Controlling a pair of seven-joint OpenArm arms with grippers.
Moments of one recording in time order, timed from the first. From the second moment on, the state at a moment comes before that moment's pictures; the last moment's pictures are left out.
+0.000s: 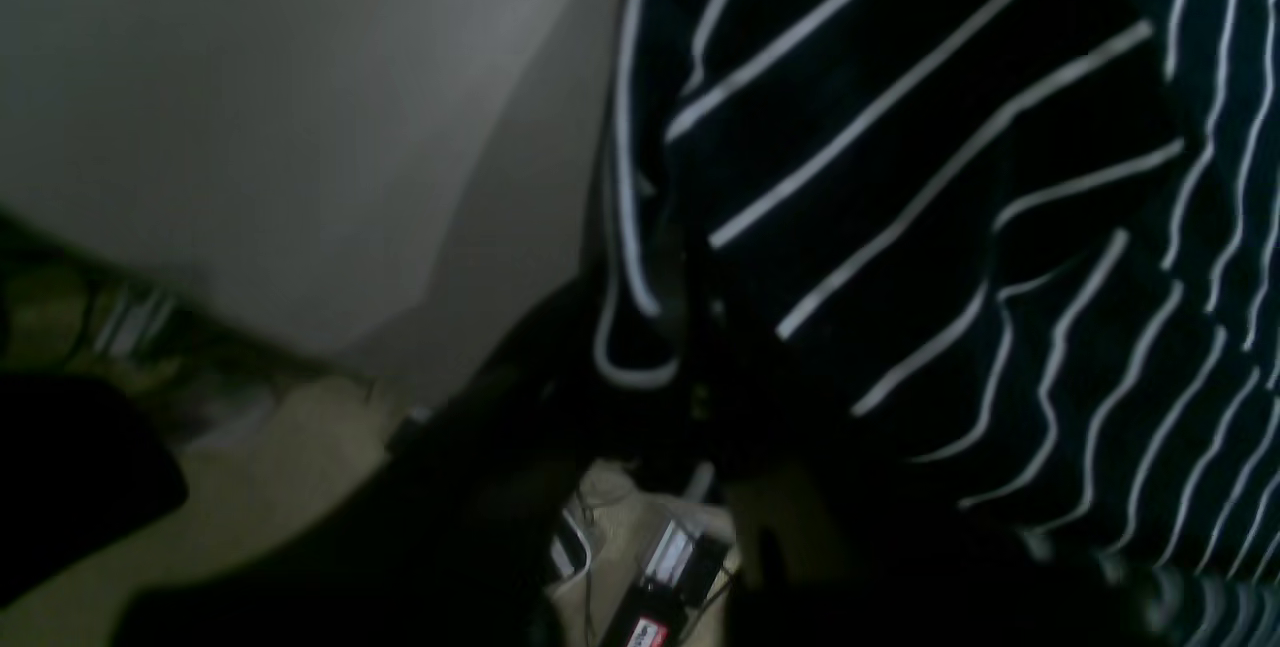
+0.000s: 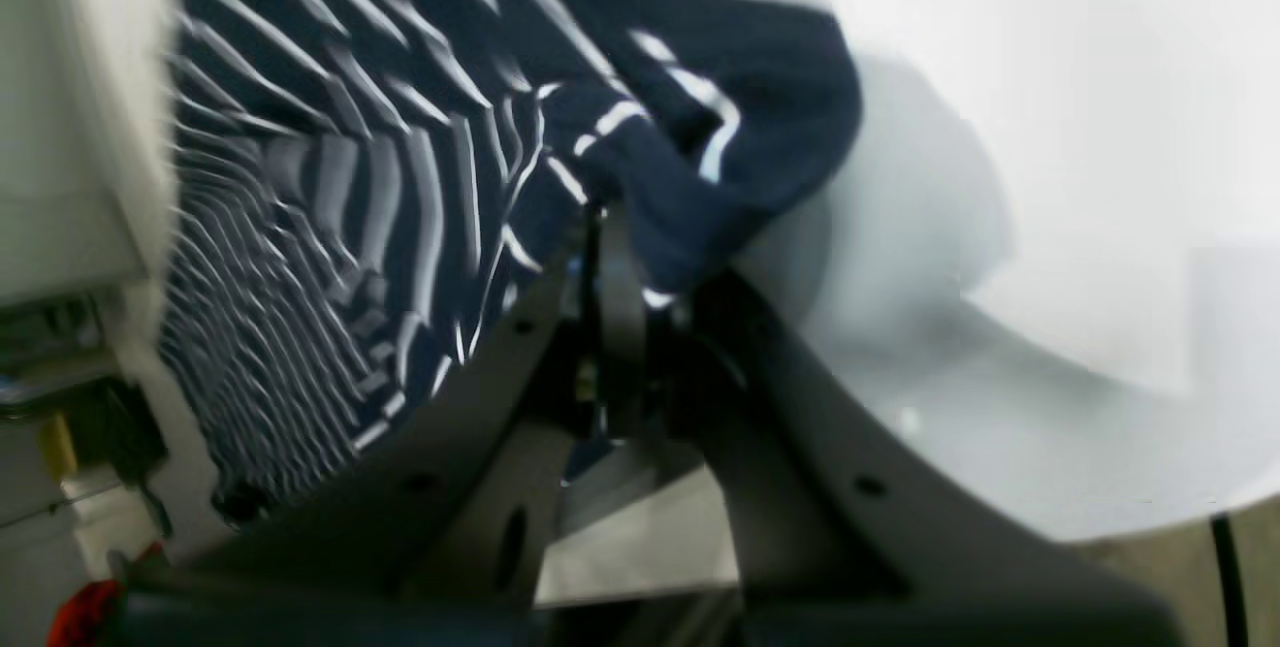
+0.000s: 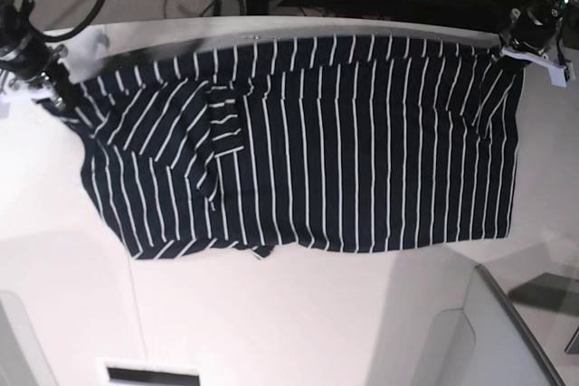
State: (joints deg) left arm 8.8 -7.4 -64.3 70.6 -13.6 -41.7 41.3; right arm -12.8 -0.4 47.4 88.1 44.2 15.7 -60.1
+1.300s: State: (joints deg) left arm 11.9 -3.0 -64.3 76.0 -13.5 -41.5 43.5; right arm -11.1 -1.3 58.1 87.4 43.5 11.4 -69.8
